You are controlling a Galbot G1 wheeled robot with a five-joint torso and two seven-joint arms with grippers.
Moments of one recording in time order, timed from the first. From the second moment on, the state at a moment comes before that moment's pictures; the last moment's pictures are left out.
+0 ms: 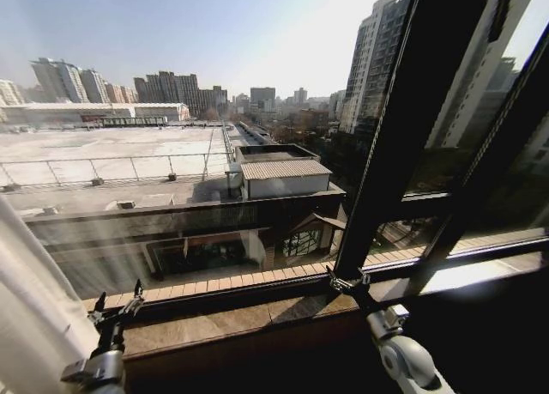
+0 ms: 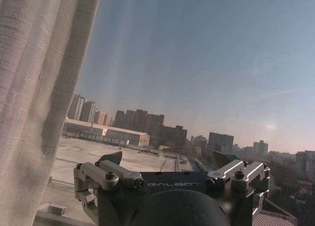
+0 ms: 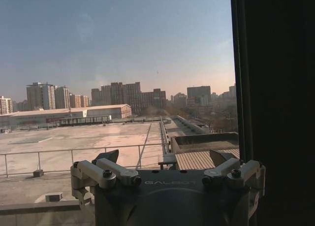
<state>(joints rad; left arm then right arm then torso) 1.54 -1.42 -0.91 -1.86 -0.48 -0.30 0.08 -1.38 1.09 0.54 1.87 0.53 0.08 -0.09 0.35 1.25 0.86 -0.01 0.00</state>
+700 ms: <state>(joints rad) 1.55 -1.43 -0.91 -1.86 -0.47 -0.31 0.09 -1.38 1.09 0.54 1.87 0.53 0.08 -0.09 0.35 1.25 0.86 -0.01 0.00</state>
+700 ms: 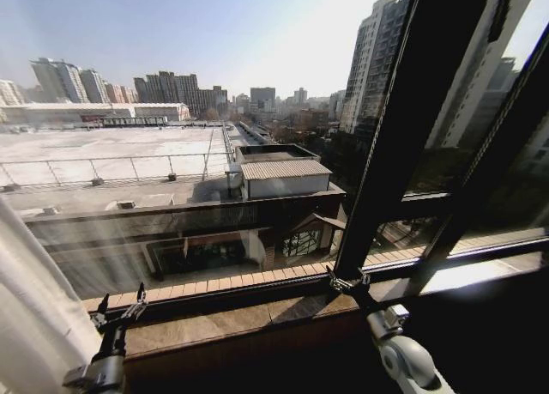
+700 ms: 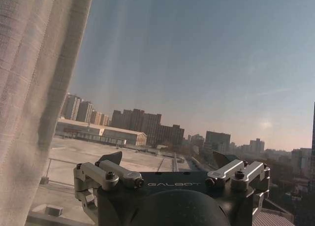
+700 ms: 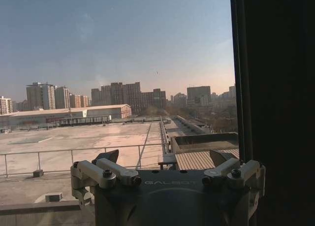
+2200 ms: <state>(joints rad) 1.55 -1.42 -0.91 -1.86 -0.47 -0.31 0.09 -1.38 1.09 0.54 1.87 0.53 0.08 -0.09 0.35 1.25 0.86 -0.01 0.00</state>
